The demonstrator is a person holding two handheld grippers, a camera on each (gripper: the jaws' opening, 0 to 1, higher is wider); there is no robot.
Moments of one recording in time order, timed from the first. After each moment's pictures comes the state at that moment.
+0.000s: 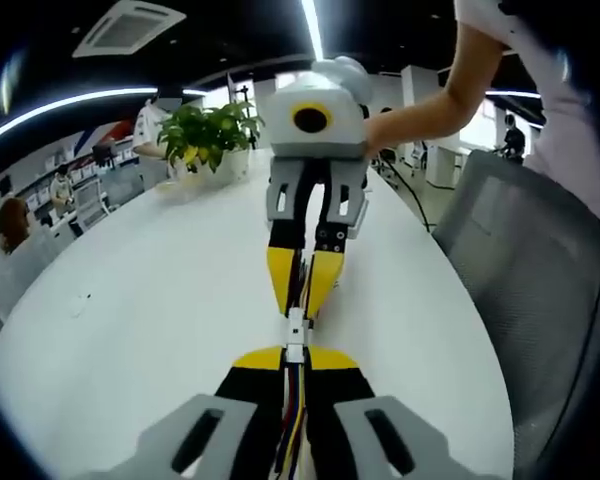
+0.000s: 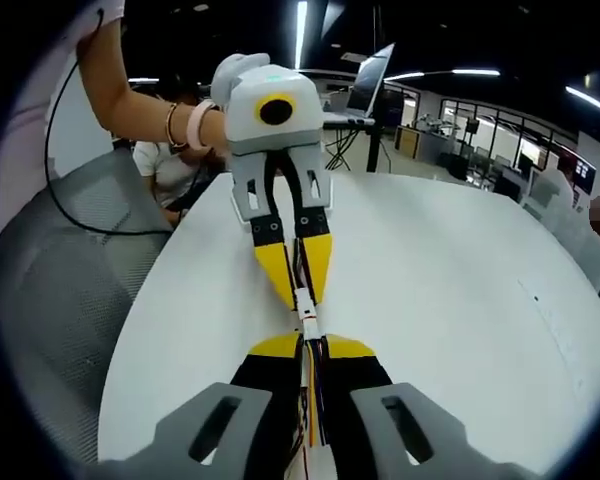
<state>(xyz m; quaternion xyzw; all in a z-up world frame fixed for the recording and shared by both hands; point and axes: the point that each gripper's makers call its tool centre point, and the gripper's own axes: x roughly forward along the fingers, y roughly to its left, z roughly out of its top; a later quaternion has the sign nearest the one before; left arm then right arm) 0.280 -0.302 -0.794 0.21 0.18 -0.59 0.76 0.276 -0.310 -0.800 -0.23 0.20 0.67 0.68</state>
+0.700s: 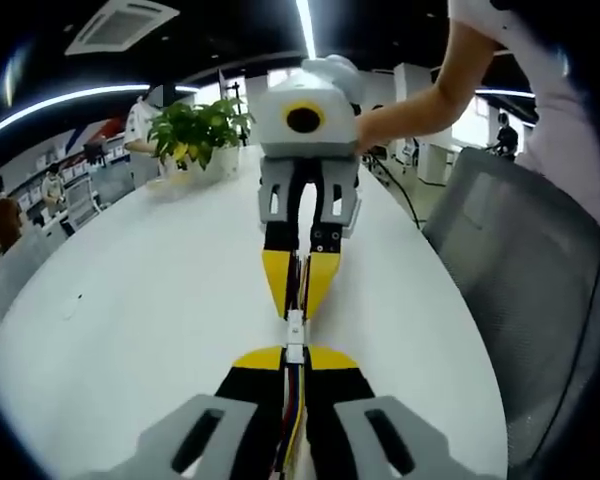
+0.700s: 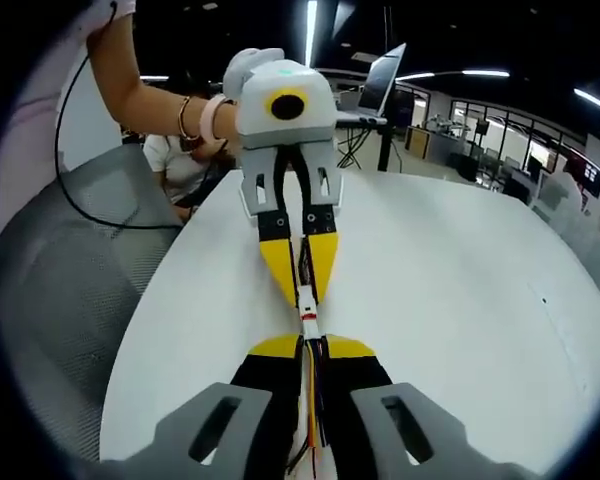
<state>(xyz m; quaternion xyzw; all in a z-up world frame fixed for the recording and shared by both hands) 0.273 -0.305 -0.797 0.21 0.19 -0.60 0.75 0.266 -0.312 -0.805 -0.23 0.21 0.68 0.66</state>
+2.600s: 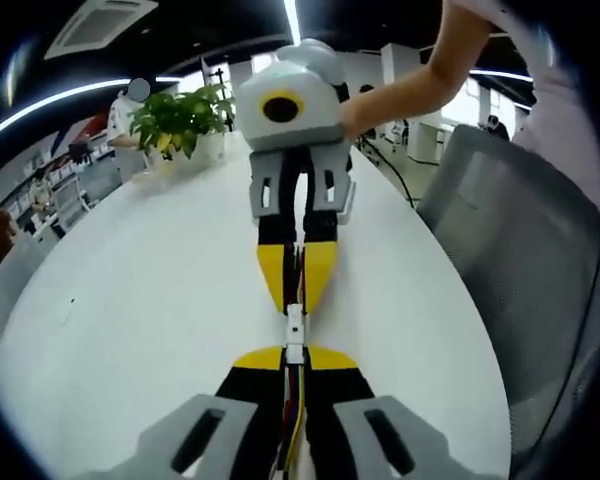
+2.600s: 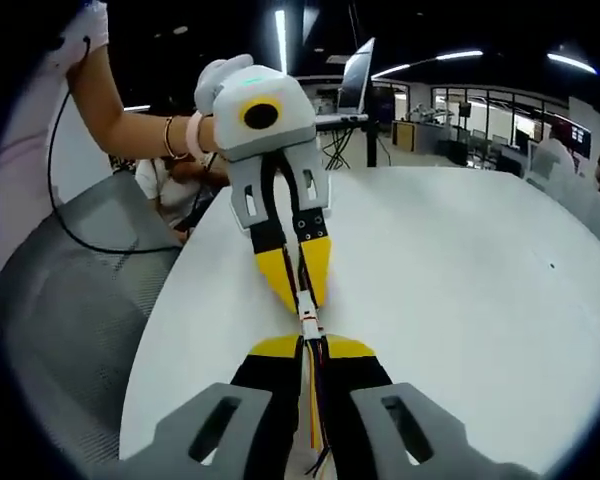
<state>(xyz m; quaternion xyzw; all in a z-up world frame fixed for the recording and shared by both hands) 0.270 -0.307 -0.807 0.25 0.21 -0.61 0.72 0.265 -0.314 -0.808 -0.17 0.24 0.67 0.68</state>
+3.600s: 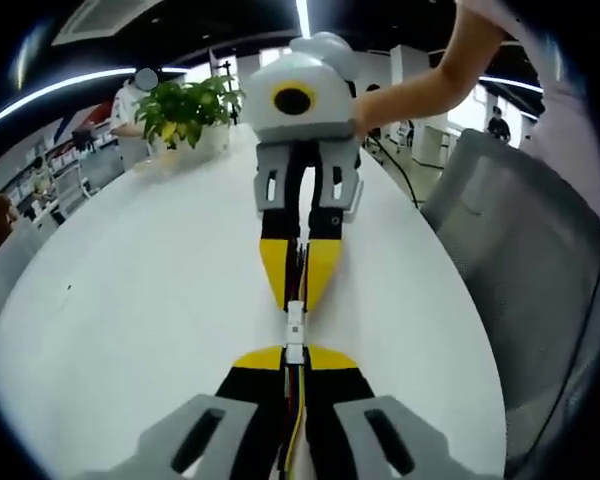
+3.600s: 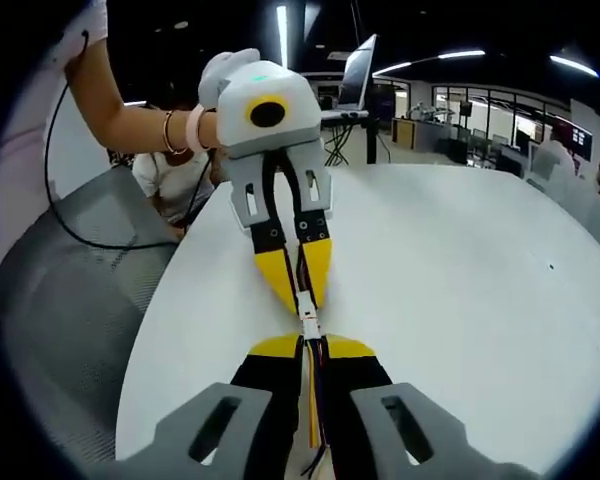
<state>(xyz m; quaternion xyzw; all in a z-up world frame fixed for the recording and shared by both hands) 0.273 -0.305 -0.813 0.24 0.23 -0.60 0.72 0.266 -0.312 -0.810 -0.18 0.24 0.67 0.68</state>
